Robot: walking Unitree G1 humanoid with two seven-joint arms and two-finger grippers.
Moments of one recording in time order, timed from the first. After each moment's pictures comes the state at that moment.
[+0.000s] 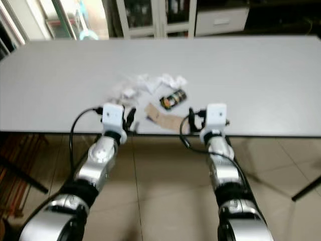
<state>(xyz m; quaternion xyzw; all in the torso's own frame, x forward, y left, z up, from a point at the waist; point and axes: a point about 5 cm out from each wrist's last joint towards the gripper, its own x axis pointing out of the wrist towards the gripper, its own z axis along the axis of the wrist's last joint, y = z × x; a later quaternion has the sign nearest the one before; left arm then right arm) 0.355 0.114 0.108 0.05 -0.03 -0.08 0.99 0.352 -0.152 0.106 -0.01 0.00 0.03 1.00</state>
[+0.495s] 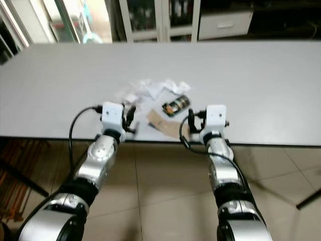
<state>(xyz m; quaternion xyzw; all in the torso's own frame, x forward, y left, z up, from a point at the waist) 0.357 0.114 0.114 0.05 -0.04 -0.09 0.99 0.351 -0.150 0.104 -0.01 0.00 0.04 1.00</state>
